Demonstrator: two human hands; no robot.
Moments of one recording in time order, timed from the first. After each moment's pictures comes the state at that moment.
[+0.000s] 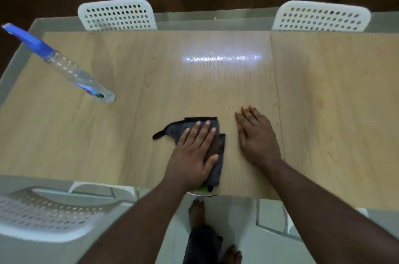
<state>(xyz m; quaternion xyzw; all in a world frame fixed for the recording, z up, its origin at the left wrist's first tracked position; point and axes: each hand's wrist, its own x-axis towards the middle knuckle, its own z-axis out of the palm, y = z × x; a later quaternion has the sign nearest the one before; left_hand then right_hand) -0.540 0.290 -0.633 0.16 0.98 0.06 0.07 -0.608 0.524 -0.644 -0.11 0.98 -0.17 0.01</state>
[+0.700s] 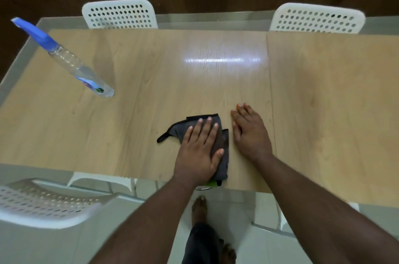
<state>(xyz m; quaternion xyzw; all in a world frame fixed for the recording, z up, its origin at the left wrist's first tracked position) -0.530 0.330 -0.640 0.12 0.99 0.06 0.05 -0.605 0.526 -0.646 -0.12 0.96 -0.24 -0.02</state>
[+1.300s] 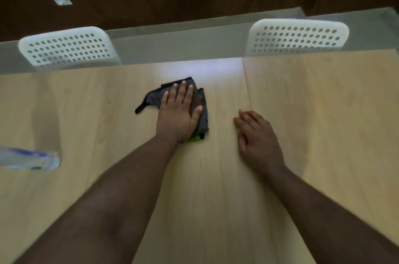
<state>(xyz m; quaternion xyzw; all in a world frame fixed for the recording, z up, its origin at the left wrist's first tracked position) -0.830 0.338 -0.636 0.09 0.99 0.06 0.05 -0.746 0.594 -0.645 -0.08 0.97 -0.21 -0.04</state>
